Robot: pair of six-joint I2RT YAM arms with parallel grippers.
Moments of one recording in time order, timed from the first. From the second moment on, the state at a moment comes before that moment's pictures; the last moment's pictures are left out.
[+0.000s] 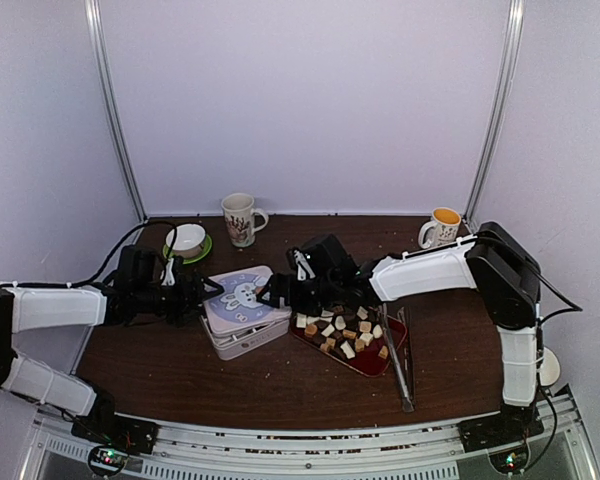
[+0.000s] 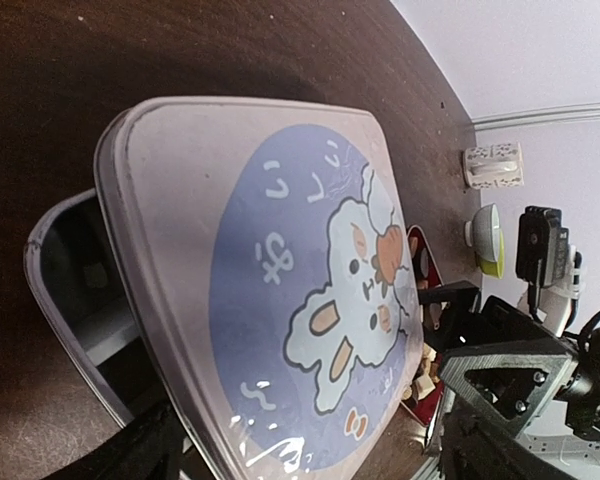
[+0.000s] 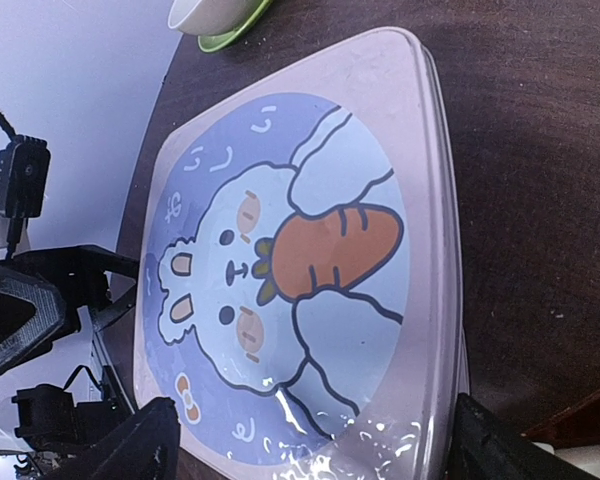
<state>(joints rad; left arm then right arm) -0.37 1.29 0.53 0.10 0.47 -0.87 0.91 2.06 1.37 0.07 -0.25 0.84</state>
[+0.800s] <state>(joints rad) -0.38 1.29 0.55 0.05 0.49 -0.85 0.88 2.07 1.39 -0.01 -0.25 0.75</state>
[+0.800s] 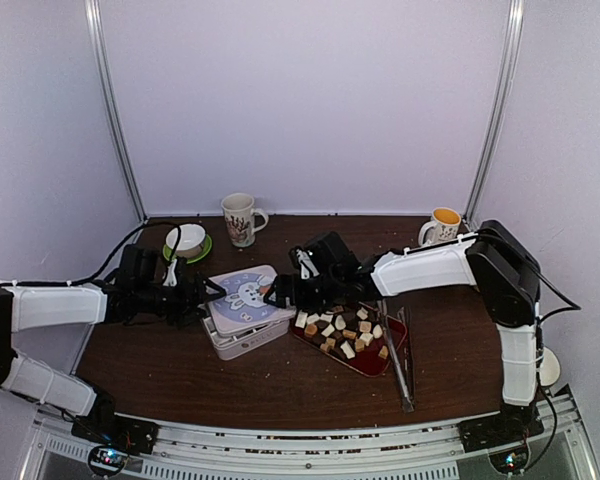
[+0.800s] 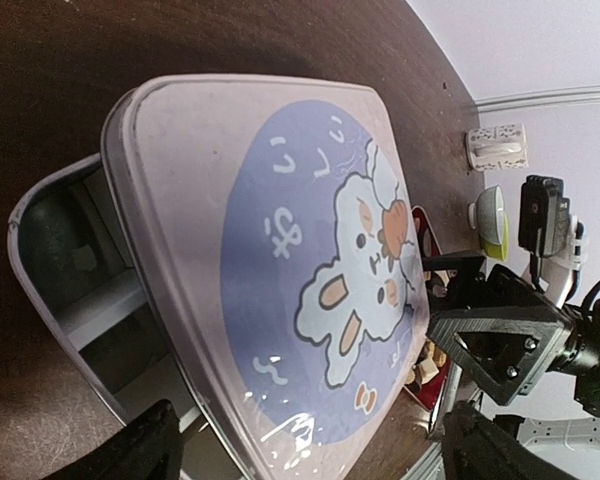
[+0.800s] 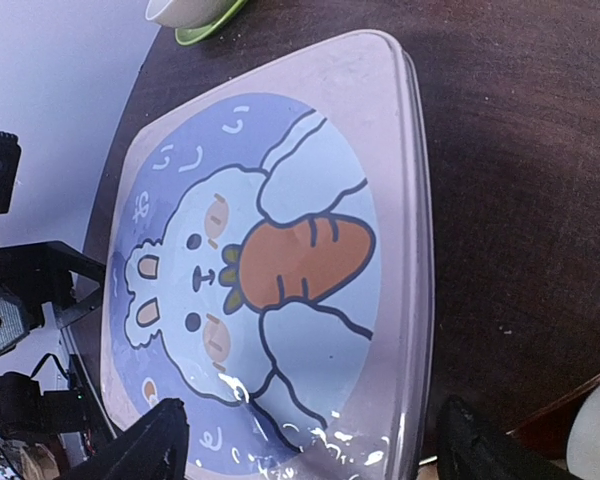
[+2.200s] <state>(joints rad) -0.38 1.42 0.59 0.15 0.54 -0.88 0.86 2.11 1.40 0.01 -0.30 0.73</state>
